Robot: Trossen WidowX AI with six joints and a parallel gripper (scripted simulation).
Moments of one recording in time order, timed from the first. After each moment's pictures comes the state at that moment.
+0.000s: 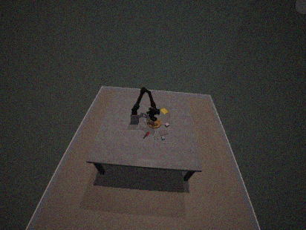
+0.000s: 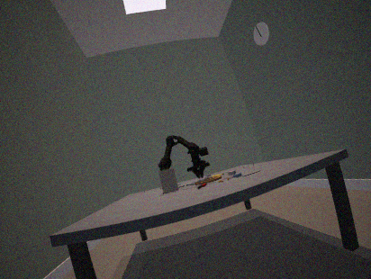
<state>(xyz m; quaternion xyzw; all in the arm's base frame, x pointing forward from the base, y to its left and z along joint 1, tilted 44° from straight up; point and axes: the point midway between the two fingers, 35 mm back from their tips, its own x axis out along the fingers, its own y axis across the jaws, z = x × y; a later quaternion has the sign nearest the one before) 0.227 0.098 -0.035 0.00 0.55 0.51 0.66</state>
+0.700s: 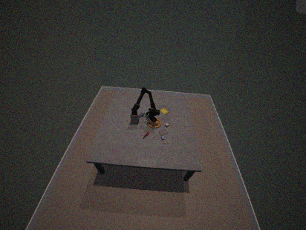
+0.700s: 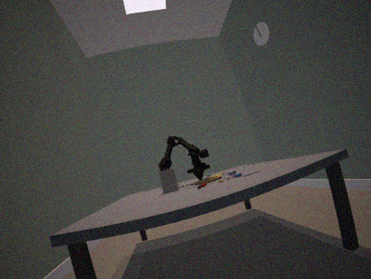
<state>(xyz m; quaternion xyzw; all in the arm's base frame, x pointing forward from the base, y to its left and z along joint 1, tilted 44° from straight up) 0.222 0.108 -0.045 0.00 0.55 0.52 0.65</state>
